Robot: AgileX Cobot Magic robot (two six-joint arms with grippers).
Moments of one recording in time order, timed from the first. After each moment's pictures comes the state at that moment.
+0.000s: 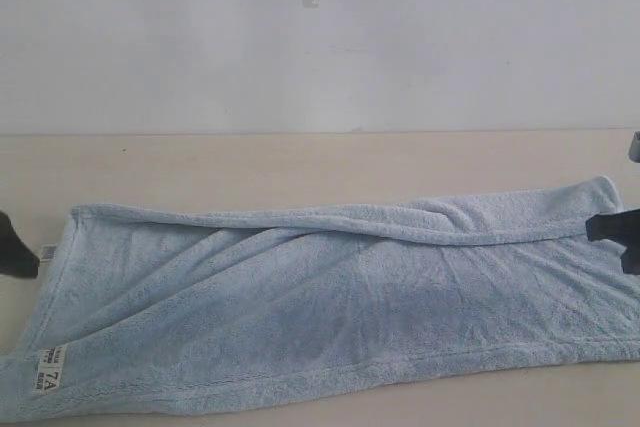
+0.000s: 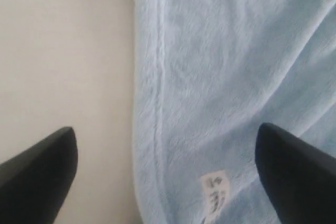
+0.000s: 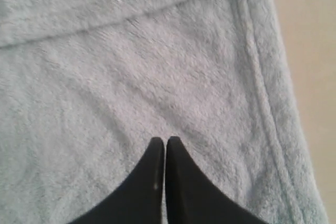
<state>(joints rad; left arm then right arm) 0.29 1.59 -0.84 -0.63 0.64 0.58 -0.19 1.73 -0.88 0.46 0.38 -0.49</state>
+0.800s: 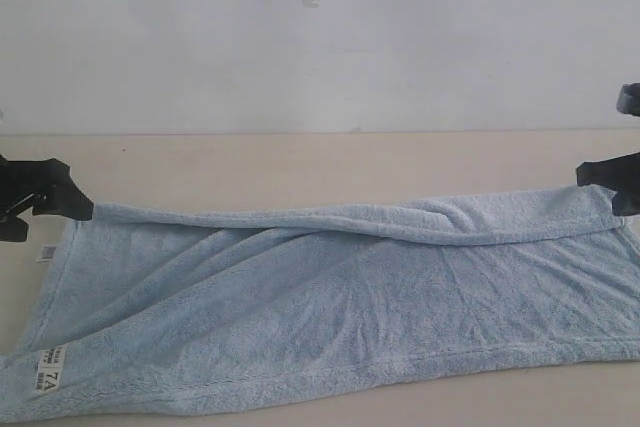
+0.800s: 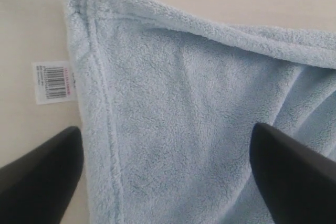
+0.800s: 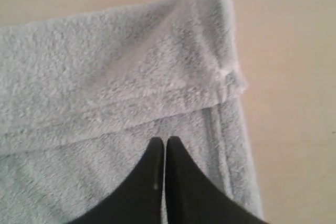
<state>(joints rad) 0.20 1.81 -1.08 -0.76 0.61 0.67 -0.19 1.89 -1.15 0.37 0.40 -0.40</state>
